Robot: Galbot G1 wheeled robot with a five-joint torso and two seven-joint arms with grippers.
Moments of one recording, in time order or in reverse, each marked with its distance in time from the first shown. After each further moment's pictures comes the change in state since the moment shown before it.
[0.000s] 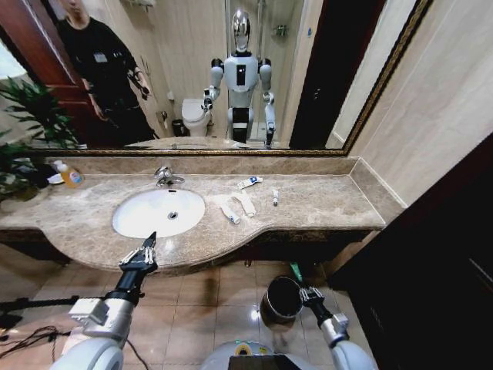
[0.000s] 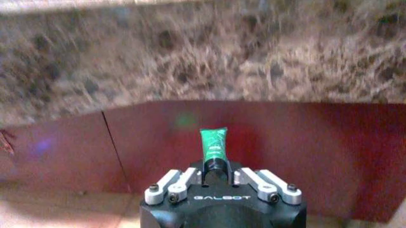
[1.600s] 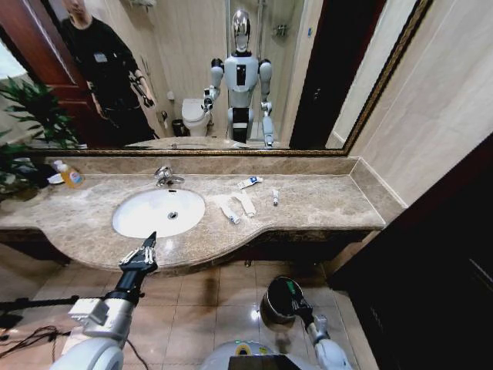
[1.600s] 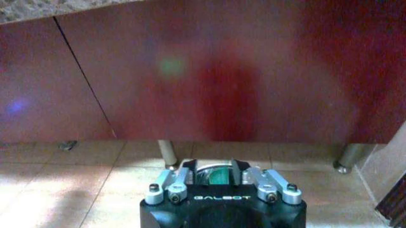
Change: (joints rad) left arm 0.000 0.000 0.000 0.000 0.000 0.000 0.000; right arm 0.215 0.071 -0.009 -0.456 -0.063 0.076 -0.001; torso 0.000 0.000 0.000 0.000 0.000
